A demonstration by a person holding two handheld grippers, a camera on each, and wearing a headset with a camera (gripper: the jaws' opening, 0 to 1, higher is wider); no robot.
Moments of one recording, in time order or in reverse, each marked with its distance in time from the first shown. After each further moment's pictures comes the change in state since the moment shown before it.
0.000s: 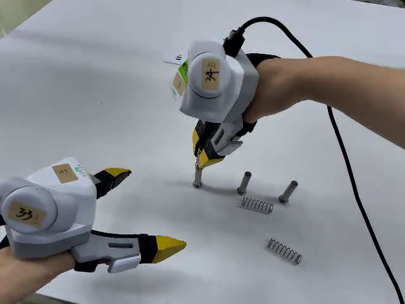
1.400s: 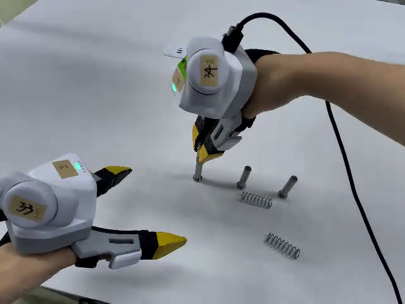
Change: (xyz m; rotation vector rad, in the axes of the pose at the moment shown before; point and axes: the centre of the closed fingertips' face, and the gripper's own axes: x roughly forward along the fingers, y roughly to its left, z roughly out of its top) left arm 0.001 -0.004 -0.007 -0.031 -0.005 -0.006; right arm 0.007 -0.005 -0.002 -0.009 0.015 -0.006
